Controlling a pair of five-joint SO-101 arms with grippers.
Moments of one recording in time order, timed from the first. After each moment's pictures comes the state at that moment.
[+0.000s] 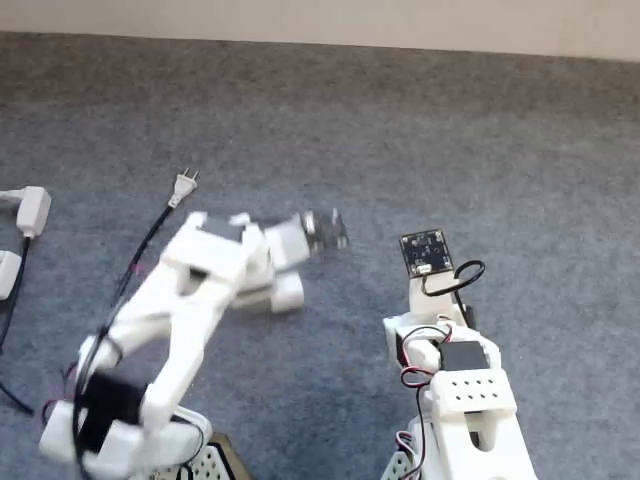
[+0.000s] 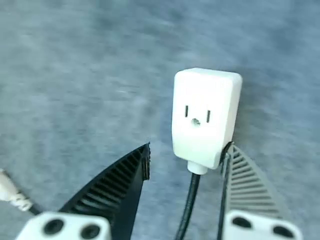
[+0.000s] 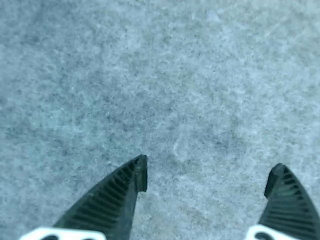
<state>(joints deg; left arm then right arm) 11.6 -8.0 36.2 54.8 -48.9 -10.0 -58.2 81.7 44.6 8.8</state>
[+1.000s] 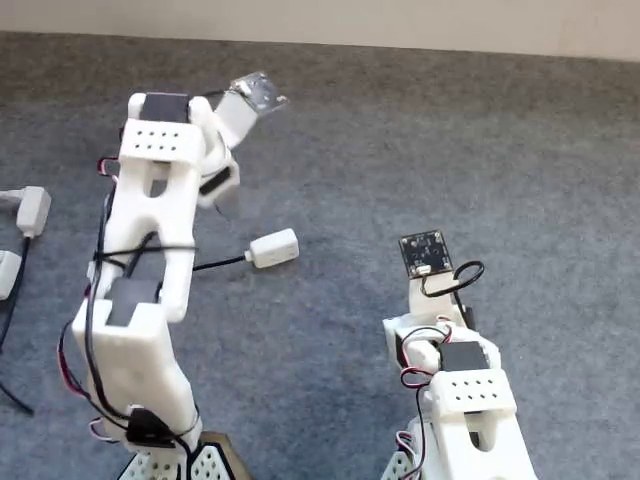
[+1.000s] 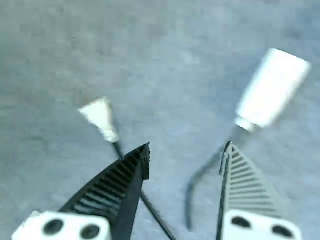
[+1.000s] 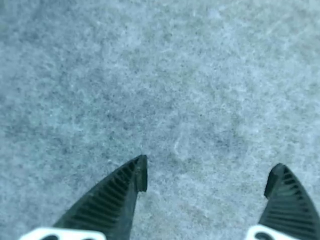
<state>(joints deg) -1.5 21.2 -23.8 89.3 -38.4 -10.0 -58.2 82.0 44.6 8.8</state>
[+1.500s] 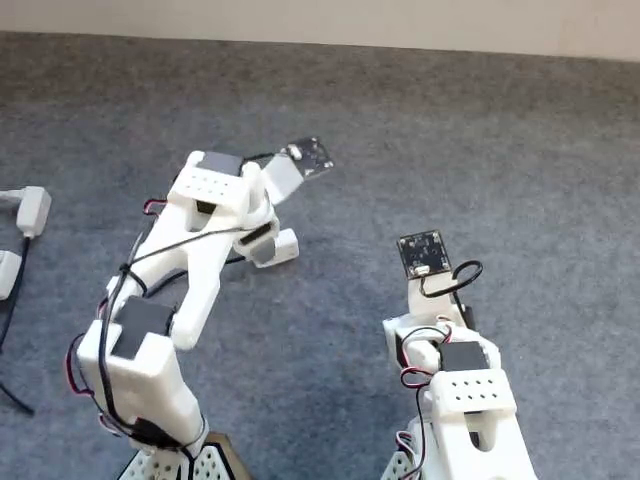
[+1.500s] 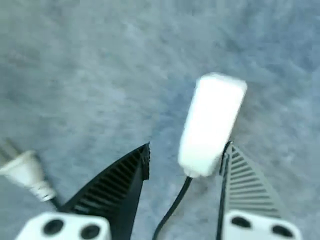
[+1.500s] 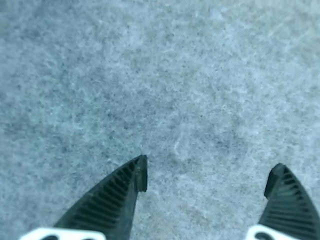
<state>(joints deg) 6.5 14.9 7.1 65.5 -37.8 -10.0 -58.2 82.0 44.6 9.9</state>
